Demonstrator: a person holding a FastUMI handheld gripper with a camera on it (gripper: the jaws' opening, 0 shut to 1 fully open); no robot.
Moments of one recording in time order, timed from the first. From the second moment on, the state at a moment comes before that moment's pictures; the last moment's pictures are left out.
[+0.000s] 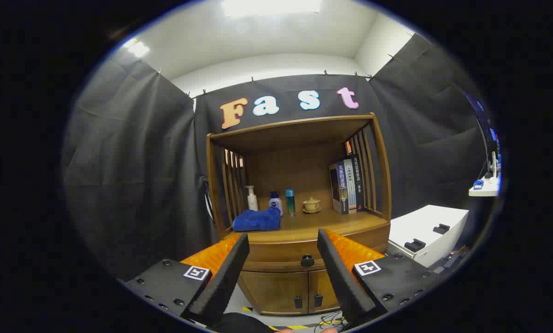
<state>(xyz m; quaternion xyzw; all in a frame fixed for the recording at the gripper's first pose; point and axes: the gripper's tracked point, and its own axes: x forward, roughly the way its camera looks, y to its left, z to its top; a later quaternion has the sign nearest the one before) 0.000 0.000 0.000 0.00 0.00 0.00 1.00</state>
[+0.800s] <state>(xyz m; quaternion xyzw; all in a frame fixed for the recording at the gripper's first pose) -0.006 0.001 0.007 0.00 0.00 0.00 1.00</state>
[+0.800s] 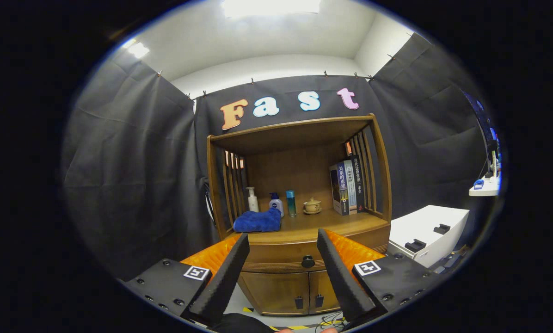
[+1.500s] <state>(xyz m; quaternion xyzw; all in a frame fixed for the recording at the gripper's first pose) 0.004 -0.014 0.020 0.00 -0.02 -0.01 1.00</state>
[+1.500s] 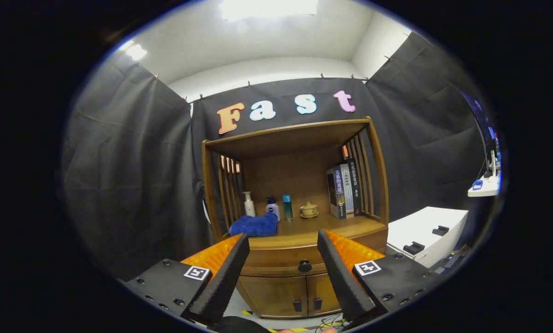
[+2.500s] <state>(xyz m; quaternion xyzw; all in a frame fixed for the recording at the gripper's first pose) 0.161 -0.065 -0.130 -0.06 0.06 -0.04 1.00</state>
